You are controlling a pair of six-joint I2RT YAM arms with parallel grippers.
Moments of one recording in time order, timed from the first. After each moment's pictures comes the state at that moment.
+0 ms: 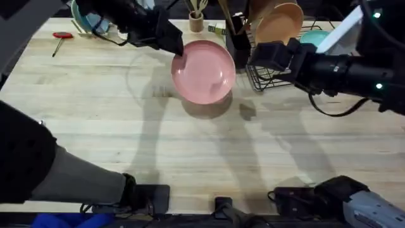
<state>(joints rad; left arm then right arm) -0.04 1.66 1.54 -1.11 0.58 0.12 0.32 0.99 0.88 -0.56 -0.24 0.64</state>
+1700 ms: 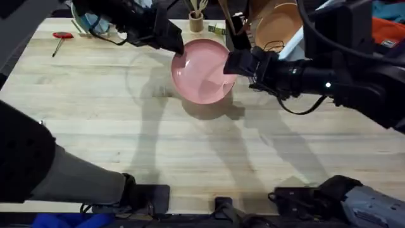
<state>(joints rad) -0.02 1.66 1.54 -1.11 0.63 0.12 0.49 1.15 0.88 -0.48 -0.18 0.79</state>
